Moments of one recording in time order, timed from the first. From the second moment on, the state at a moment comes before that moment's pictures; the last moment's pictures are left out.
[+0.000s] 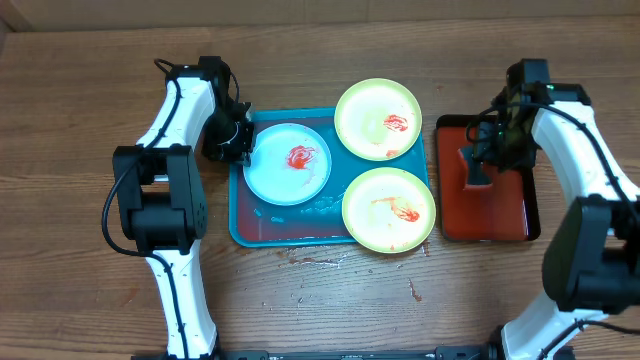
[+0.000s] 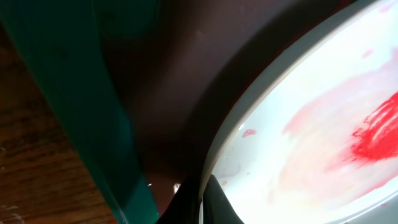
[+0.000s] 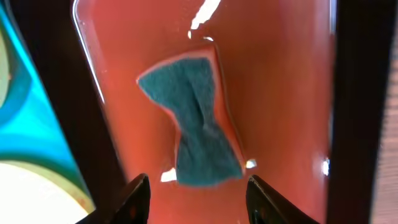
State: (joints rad) left arm -0.03 2.31 1.82 -1.21 0.21 0.03; right arm -0.06 1.89 1.45 -1.04 -0.04 0.14
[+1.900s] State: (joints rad) left arm -0.03 2.31 1.82 -1.20 0.20 0.03; right arm -0.02 1.85 1.30 -0.95 0.04 0.25
